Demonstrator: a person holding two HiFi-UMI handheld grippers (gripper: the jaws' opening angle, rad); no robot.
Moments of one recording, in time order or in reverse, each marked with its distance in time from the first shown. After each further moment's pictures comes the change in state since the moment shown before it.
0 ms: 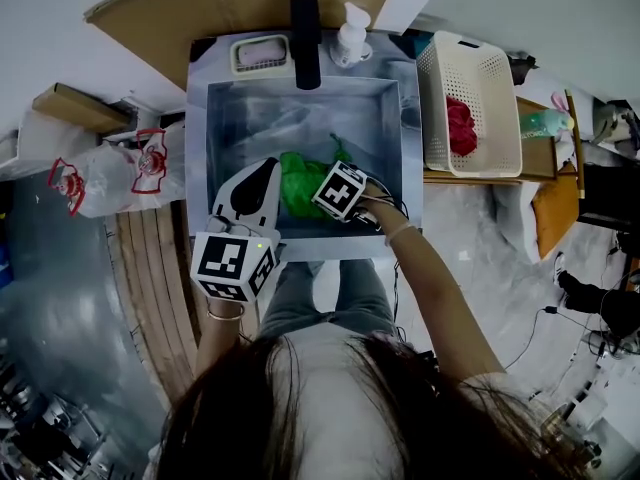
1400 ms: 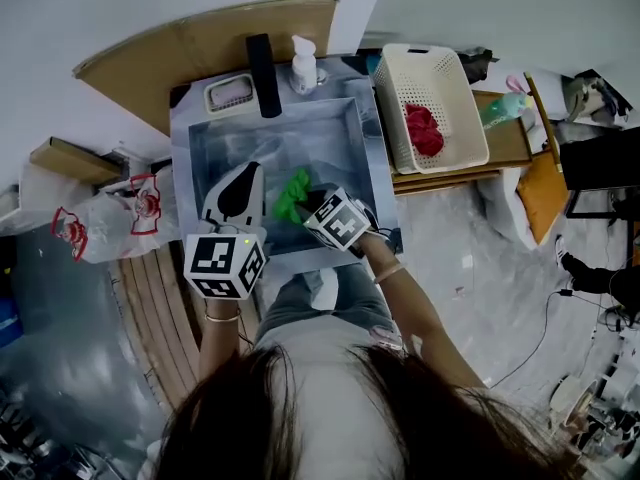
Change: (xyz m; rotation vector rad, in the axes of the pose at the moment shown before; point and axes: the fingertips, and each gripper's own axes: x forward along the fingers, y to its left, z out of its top) left arm 0.008 -0.021 0.043 0.062 -0.057 -0.037; right arm -0.099 0.016 0.032 0.170 -0.416 -0.126
